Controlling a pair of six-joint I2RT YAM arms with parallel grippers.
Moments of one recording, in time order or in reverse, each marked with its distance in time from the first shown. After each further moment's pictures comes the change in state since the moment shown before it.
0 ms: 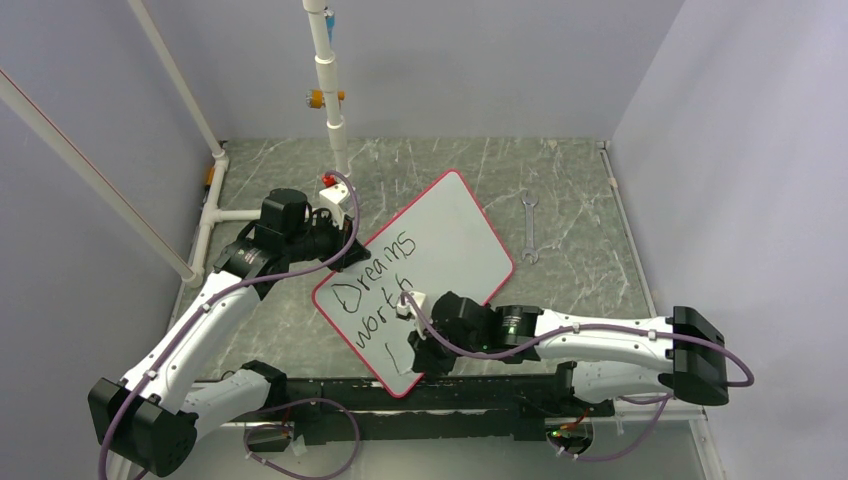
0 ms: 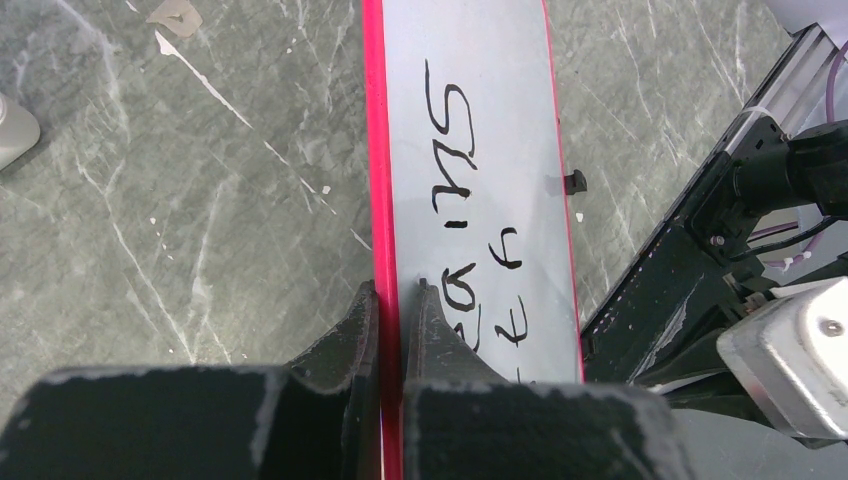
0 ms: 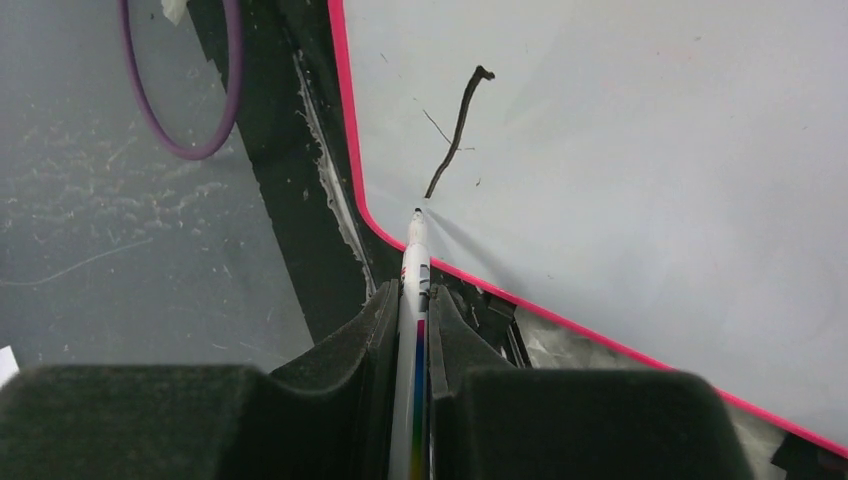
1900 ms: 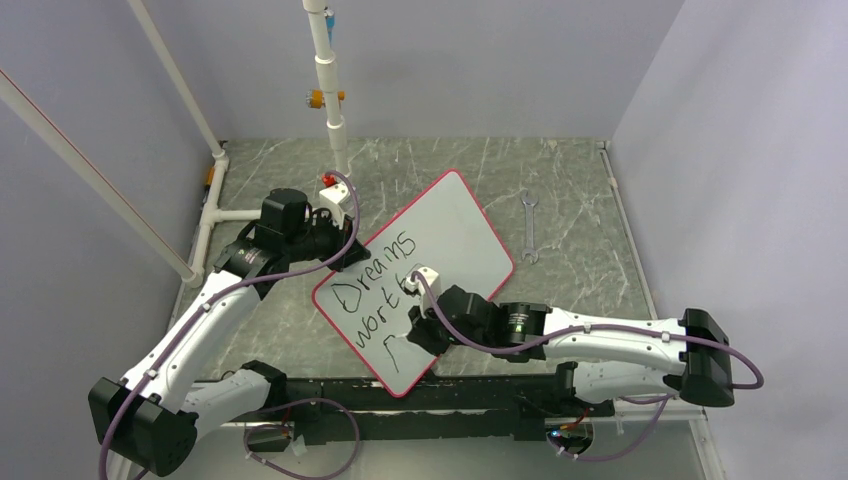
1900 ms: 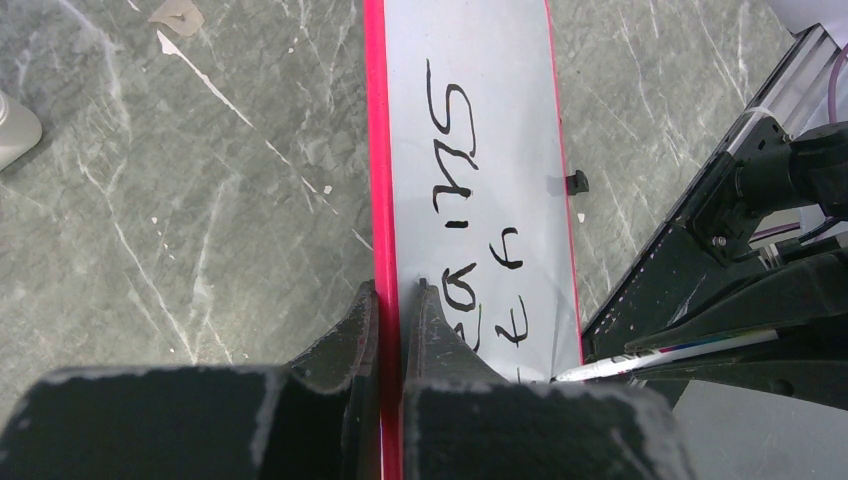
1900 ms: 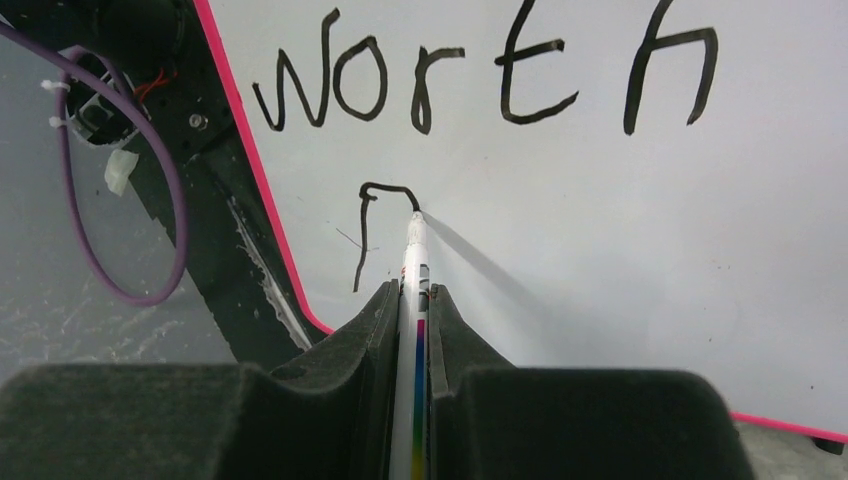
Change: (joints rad) left arm 0.000 0.002 0.000 0.000 -0.002 0.000; right arm 0.011 -0.036 0.076 0.015 0.312 0.074
